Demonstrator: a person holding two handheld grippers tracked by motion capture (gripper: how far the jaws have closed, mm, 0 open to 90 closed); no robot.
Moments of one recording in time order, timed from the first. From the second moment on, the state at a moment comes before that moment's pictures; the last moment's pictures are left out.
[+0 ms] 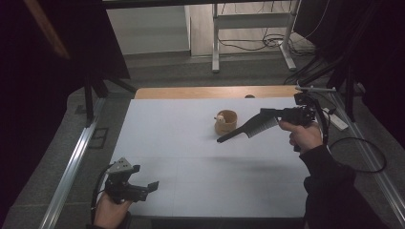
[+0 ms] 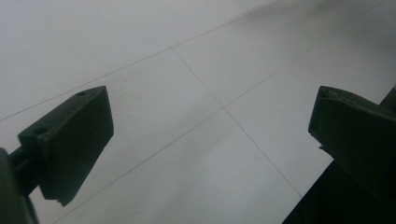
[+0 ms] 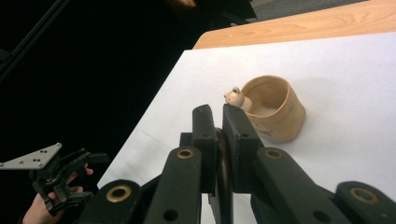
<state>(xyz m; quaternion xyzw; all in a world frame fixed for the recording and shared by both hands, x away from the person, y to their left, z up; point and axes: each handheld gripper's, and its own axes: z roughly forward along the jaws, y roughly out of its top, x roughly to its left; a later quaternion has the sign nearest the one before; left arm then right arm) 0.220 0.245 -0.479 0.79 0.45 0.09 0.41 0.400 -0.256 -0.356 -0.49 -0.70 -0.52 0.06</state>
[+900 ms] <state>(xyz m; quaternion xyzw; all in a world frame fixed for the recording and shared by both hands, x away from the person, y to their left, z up) 0.220 0.245 -0.479 0.79 0.44 0.09 0.41 0.417 -0.272 -0.336 -0.51 -0.68 -0.53 0.03</state>
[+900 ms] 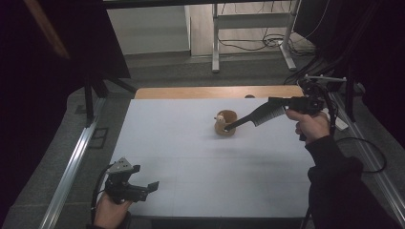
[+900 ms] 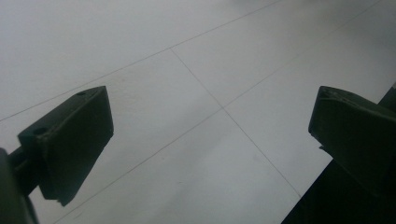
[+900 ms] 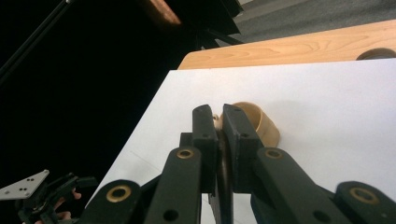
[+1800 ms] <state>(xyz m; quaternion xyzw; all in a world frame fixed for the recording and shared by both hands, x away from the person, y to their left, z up) 0.221 0.245 -0.479 0.79 0.44 0.09 0.41 0.433 -0.278 -0.320 -0.53 -0.67 -0.52 -0.02</state>
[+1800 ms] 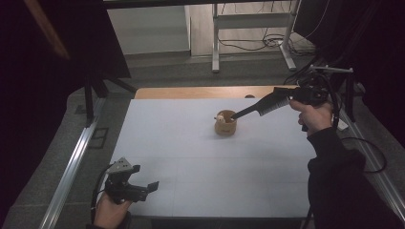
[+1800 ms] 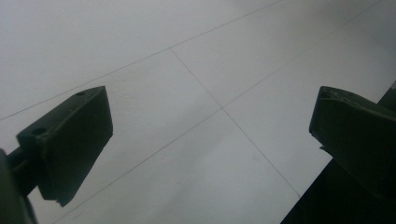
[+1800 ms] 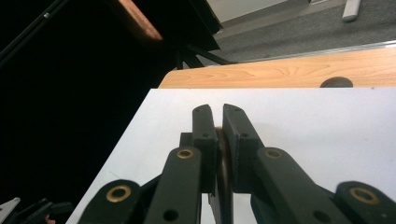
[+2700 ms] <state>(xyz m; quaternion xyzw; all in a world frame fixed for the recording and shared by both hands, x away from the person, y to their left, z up) 0.221 0.245 -0.479 0.79 0.44 0.09 0.41 0.455 -0.264 -0.334 -0.54 -0.67 -0.51 -0.03</state>
